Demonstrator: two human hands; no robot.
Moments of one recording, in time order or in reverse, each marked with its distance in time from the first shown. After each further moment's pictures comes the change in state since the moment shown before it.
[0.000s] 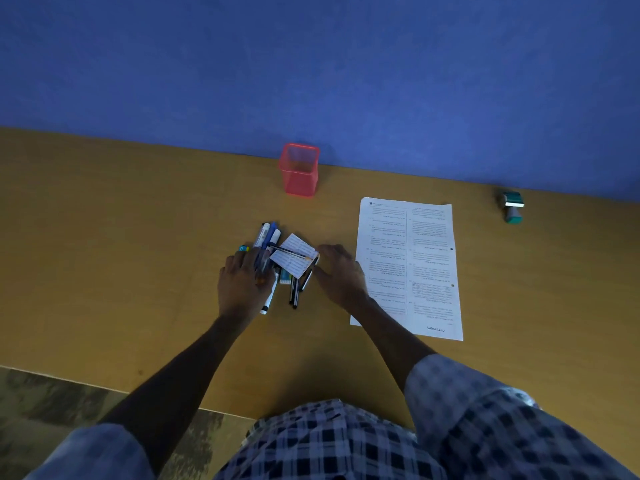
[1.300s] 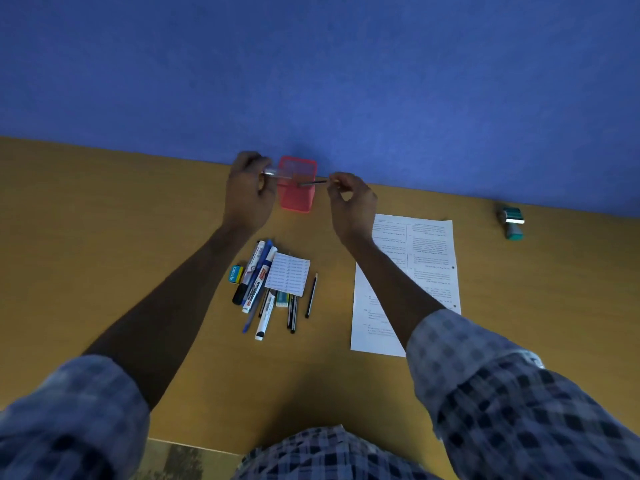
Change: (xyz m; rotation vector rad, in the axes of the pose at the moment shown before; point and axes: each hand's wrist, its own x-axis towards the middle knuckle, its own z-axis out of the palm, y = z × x) left_hand 0.176 0.066 -0.052 -0.342 0.193 0.240; right_hand 0.114 -0.045 -0.066 0.441 0.574 -0.022
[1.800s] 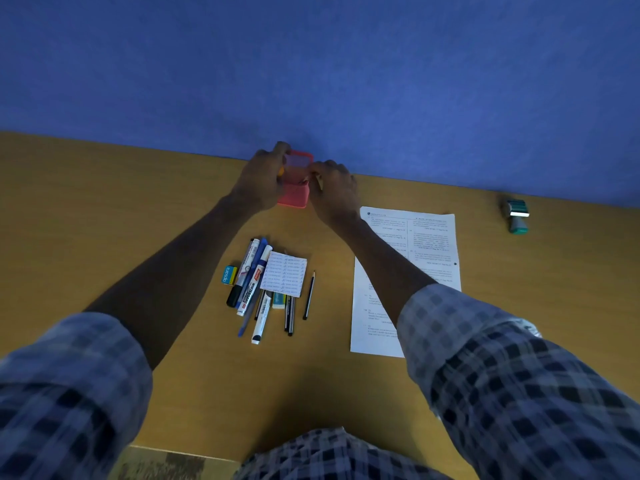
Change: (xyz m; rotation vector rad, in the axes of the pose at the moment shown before) left_hand 0.040 -0.004 0.033 0.182 -0.463 -0.006; right_hand 0.032 0.012 0.031 -0.446 -0.226 -0.234
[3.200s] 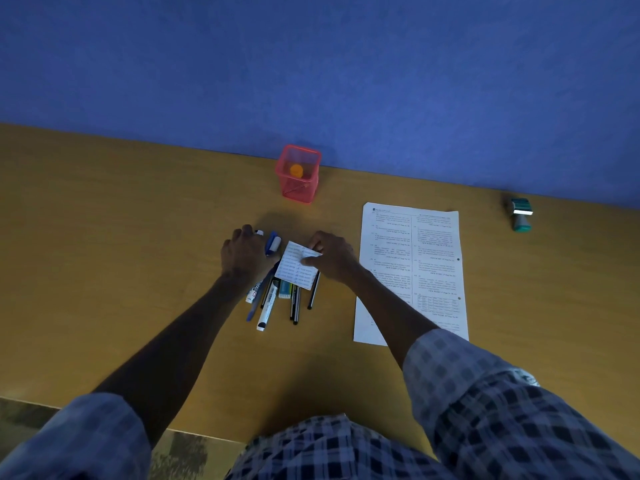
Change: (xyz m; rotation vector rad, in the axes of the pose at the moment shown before) left_hand -0.135 -0.022 0.048 0.339 -0.091 -0.342; right_hand -0.103 0.021 0.025 0.153 -0.575 0.264
